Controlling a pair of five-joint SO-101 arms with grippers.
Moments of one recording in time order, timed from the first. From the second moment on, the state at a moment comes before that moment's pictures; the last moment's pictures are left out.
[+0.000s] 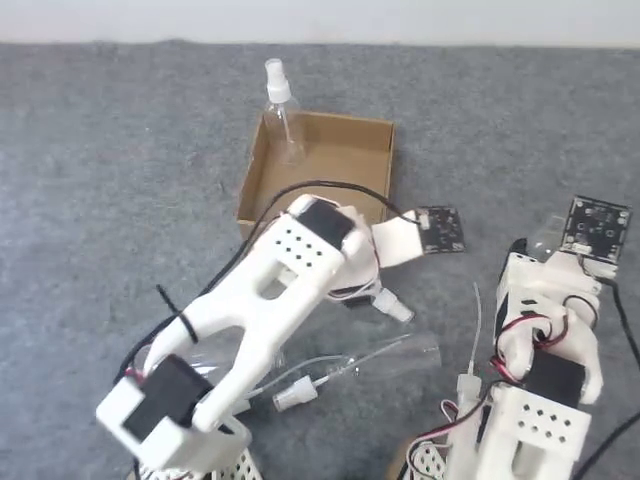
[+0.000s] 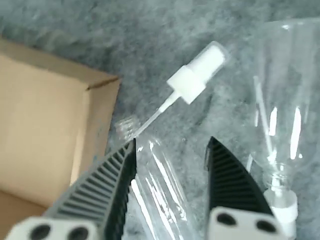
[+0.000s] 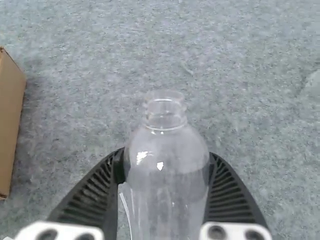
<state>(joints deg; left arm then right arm) 33.0 -1.5 18.0 75.3 -37.9 16.7 -73.3 64.8 52.7 2.6</state>
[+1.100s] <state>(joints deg) 41.1 23.8 1.2 77.2 -53.1 17.0 -73.3 64.7 52.0 2.6</state>
